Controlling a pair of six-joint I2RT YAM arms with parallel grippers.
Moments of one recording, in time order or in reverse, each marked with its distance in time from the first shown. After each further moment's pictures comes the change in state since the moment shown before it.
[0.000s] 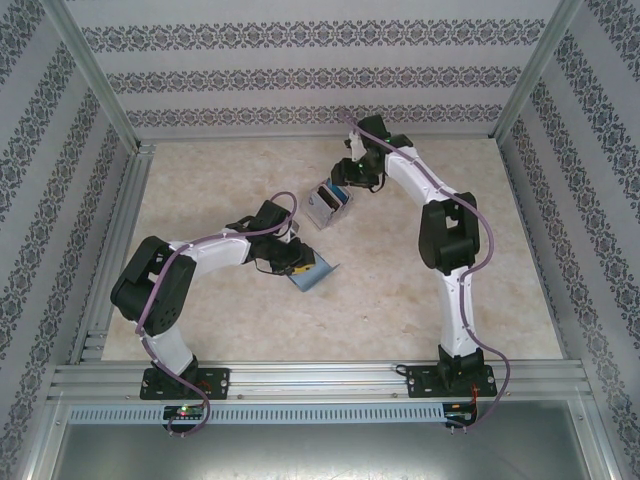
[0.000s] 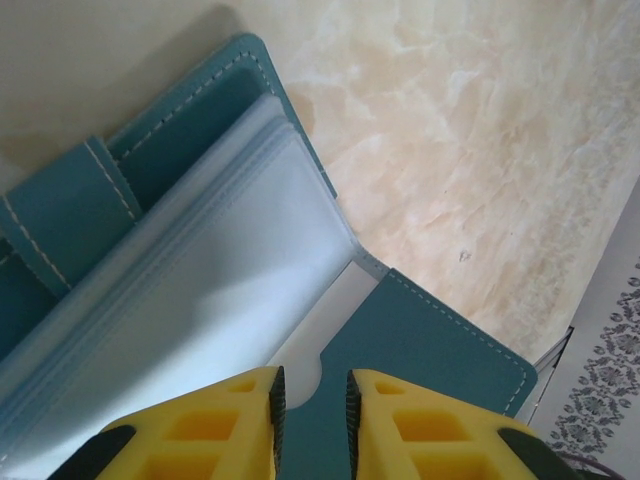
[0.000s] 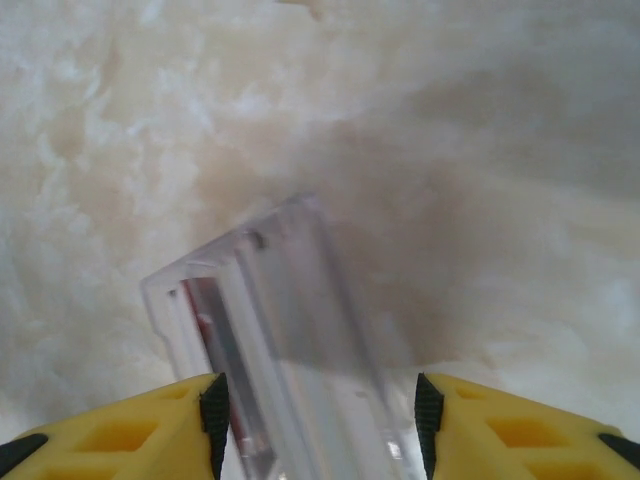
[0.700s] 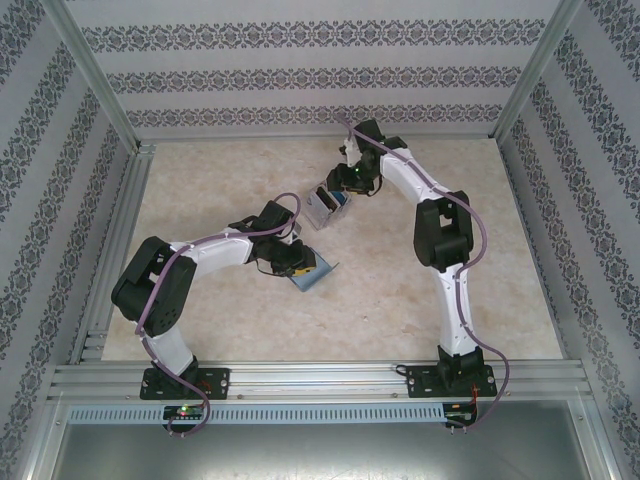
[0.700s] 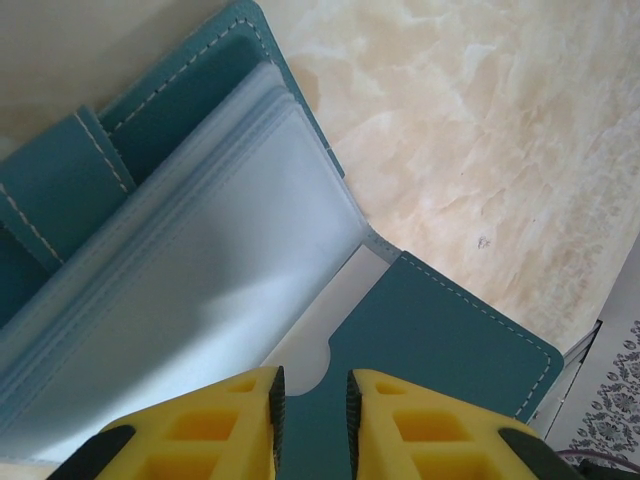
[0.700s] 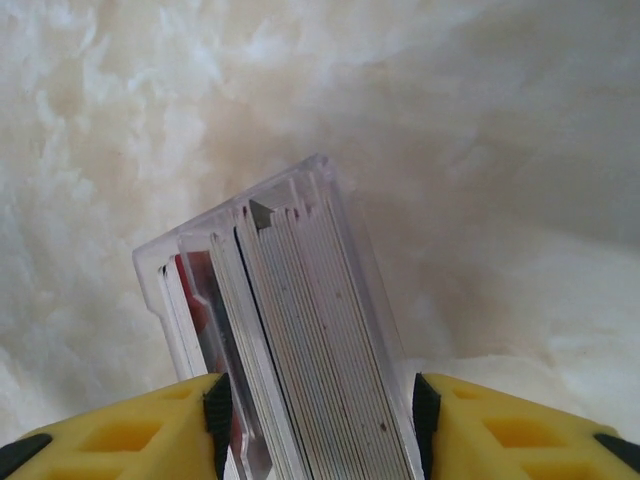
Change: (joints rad) left arm -0.019 0.000 0.018 -0.048 -0.026 0.026; right arm 0.024 0.066 0.056 -0.053 -0.084 -0.004
